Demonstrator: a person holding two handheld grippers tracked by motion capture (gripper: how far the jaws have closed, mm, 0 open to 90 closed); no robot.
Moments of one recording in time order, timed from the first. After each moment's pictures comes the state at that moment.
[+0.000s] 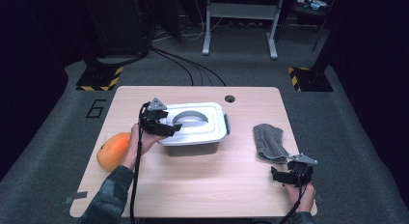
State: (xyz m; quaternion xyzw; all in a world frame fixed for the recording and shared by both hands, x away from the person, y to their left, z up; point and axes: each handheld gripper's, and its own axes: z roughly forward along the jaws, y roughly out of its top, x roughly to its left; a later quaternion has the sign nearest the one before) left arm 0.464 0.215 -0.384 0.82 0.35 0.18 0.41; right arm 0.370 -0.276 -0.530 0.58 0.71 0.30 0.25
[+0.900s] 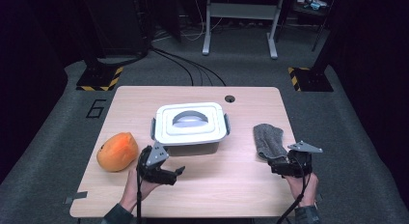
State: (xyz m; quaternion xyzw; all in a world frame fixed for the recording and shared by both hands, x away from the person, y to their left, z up) left arm 0.333 0.196 -0.436 0.84 0.30 0.20 0.41; right arm 0.368 -0.251 -0.453 0.53 0.73 0.35 0.24
